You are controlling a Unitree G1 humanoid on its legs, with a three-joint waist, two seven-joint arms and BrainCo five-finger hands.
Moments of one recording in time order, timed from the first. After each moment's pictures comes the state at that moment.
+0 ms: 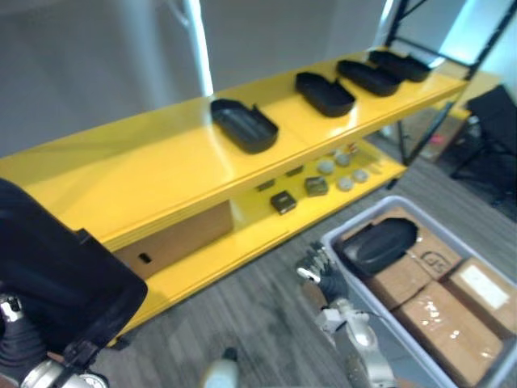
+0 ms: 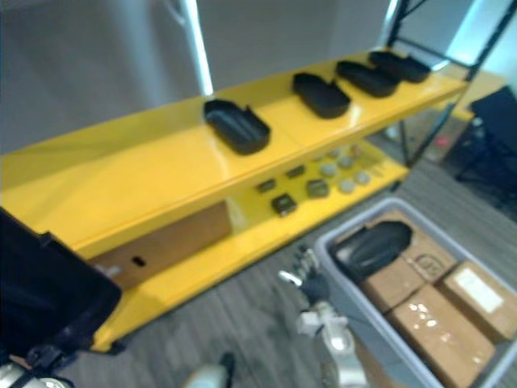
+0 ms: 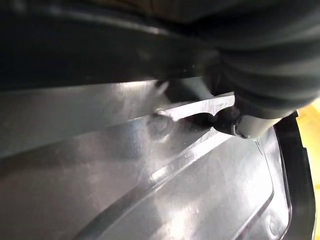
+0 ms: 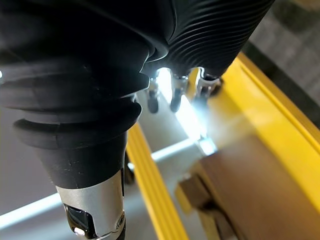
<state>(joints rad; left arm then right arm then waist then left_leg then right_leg) 0.46 -0.11 0.53 -0.41 0.07 -0.32 0.53 0.11 -0.08 0.21 0.25 0.40 -0.25 0.08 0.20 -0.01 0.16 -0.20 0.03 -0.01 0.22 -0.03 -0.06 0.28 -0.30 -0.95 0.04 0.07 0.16</state>
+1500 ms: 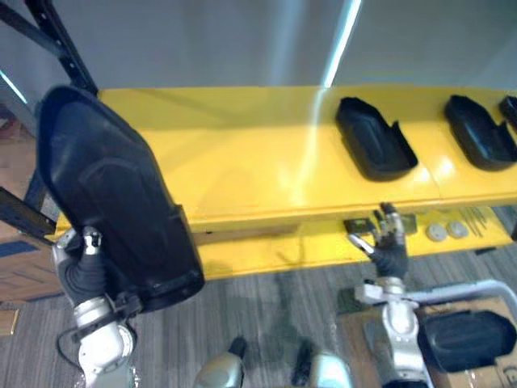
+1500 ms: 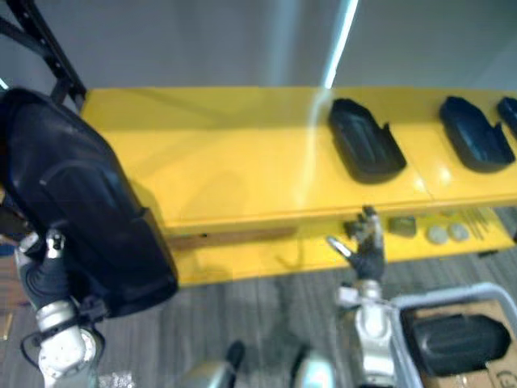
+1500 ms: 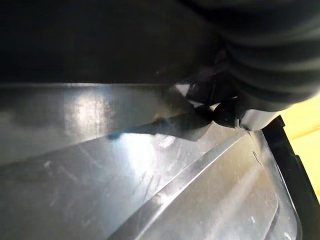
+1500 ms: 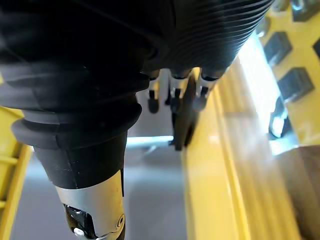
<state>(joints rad) 0.30 0.12 0.22 -0.34 0.09 -0.25 0.38 0.13 -0.10 -0.09 0.02 0.25 -0.38 -0.09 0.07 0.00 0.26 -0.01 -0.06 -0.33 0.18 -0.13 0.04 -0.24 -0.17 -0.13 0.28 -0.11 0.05</state>
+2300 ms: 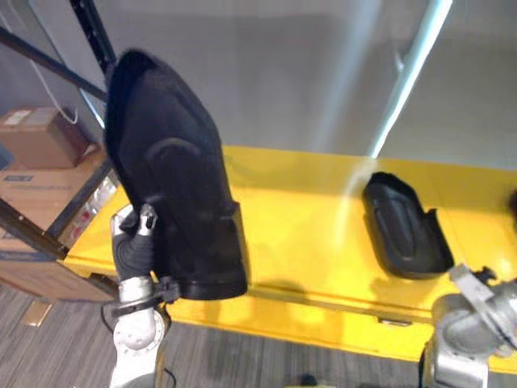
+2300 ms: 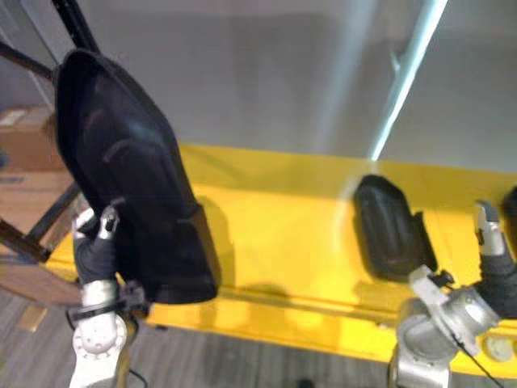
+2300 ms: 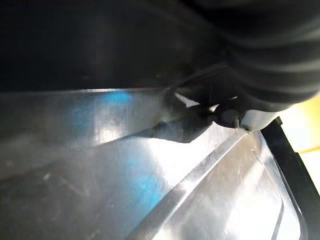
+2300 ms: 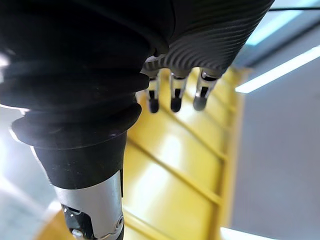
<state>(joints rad) 0.20 0.12 0.07 -0.43 0.03 -0.28 0.25 0.14 -0.10 -0.34 -0.61 -0.25 -0.53 -0.81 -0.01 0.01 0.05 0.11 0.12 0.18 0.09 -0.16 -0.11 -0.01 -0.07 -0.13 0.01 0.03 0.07</state>
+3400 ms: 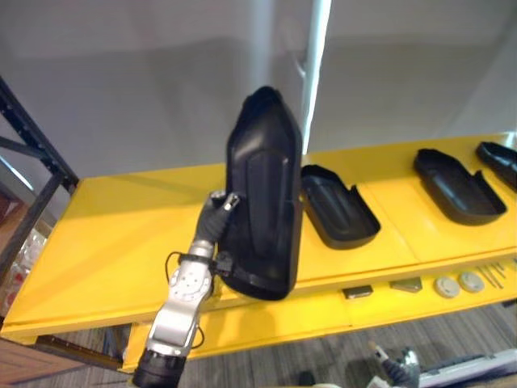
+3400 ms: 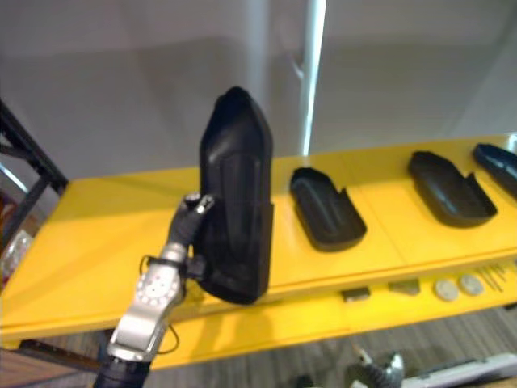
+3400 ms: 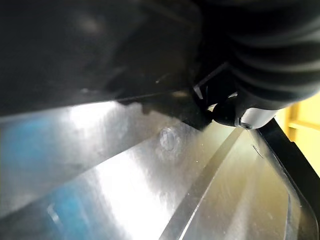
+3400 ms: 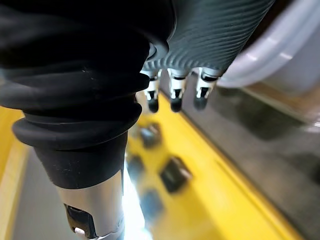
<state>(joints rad) -0.15 0.15 -0.20 -0.22 0.01 0.19 0.11 0.39 0.06 -0.27 0.49 0.17 -0.06 -0.20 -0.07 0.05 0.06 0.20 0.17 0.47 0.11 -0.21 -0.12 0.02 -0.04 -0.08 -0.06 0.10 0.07</state>
